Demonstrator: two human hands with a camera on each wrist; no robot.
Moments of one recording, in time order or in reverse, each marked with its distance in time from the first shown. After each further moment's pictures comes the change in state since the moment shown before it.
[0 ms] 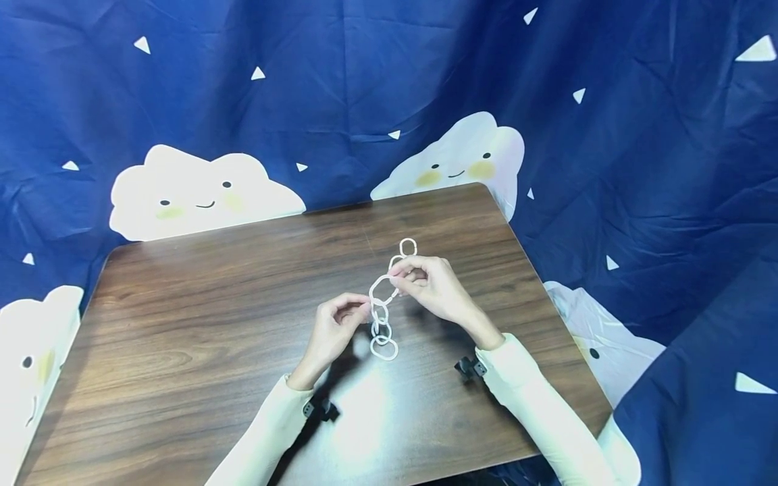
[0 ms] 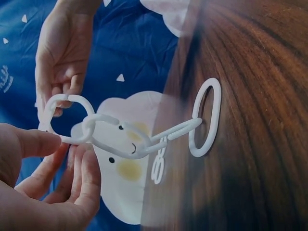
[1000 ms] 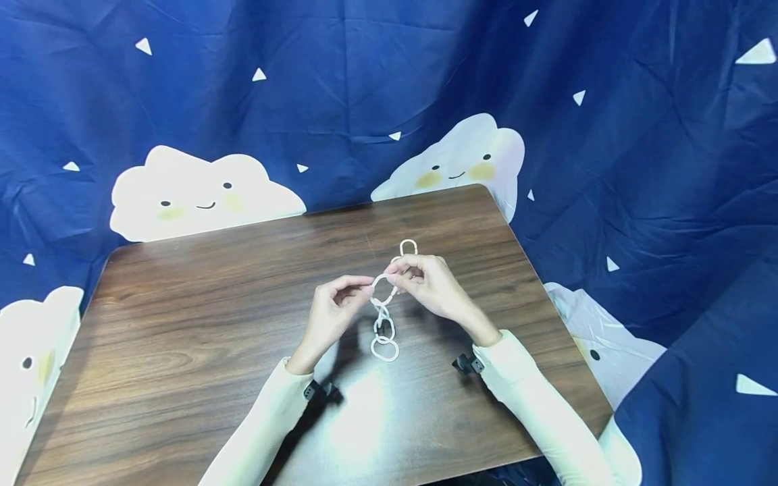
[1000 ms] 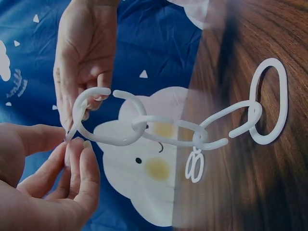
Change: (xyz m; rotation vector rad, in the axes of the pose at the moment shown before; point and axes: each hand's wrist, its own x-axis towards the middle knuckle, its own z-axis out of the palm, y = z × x) left_hand 0.022 0.025 -0.002 0.053 0.017 0.148; right_hand 0.008 -0.001 0.002 -0.042 -0.011 -0.025
